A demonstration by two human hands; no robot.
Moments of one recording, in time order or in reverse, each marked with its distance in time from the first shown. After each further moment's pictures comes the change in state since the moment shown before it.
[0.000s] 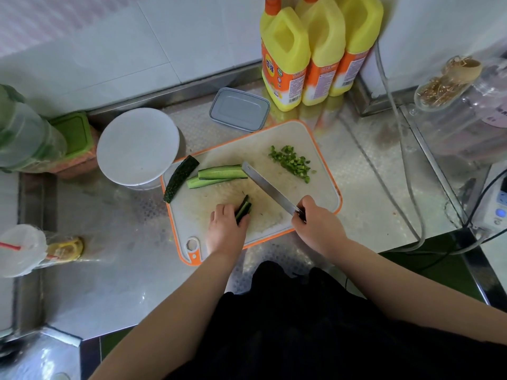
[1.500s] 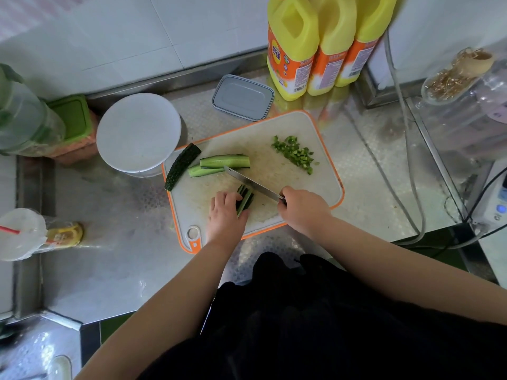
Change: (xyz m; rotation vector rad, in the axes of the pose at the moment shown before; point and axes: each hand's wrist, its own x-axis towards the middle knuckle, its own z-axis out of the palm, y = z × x) left_hand -0.005 -0.005 -0.006 -0.043 0.025 0.105; right_hand 0.023 -0.029 0.005 -0.233 -0.107 -0.096
